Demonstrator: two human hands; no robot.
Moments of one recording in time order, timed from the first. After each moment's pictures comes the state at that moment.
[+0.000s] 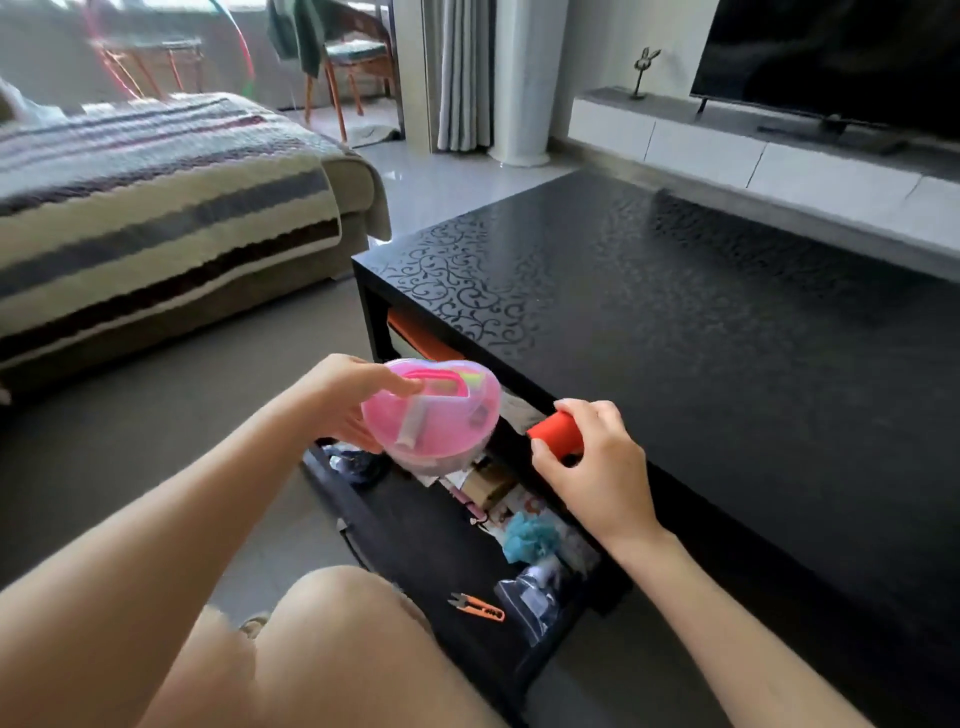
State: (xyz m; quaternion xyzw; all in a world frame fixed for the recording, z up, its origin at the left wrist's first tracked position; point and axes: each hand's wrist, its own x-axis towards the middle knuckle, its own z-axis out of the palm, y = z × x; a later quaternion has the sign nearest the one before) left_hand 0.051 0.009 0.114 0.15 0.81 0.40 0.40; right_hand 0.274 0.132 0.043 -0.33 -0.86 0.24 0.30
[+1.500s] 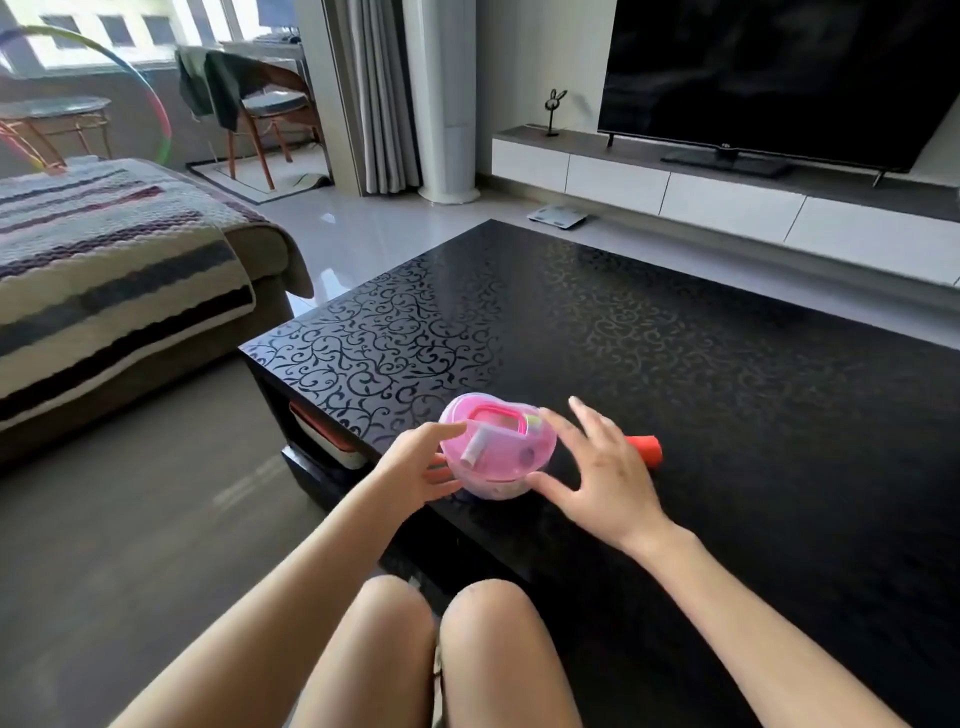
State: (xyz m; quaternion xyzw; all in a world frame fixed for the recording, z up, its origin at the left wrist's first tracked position) left_hand 0.143 0.193 0.101 0.06 0.66 0.55 0.51; right_hand 0.330 0.293 0.076 -0.33 -0.92 0.12 0.19
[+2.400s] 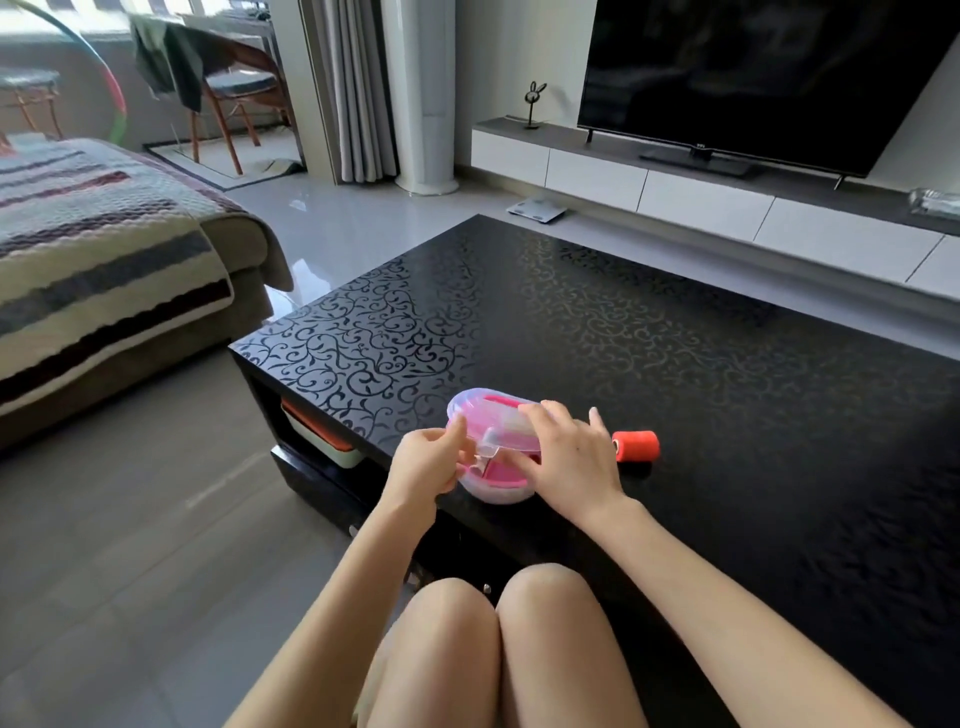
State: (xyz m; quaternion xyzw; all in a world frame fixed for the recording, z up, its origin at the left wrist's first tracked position) left_hand 0.150 0.176 0.114 0.19 0.73 0.54 0.37; right_hand 0.280 0.268 0.105 -0.39 -0.91 0.06 0.11
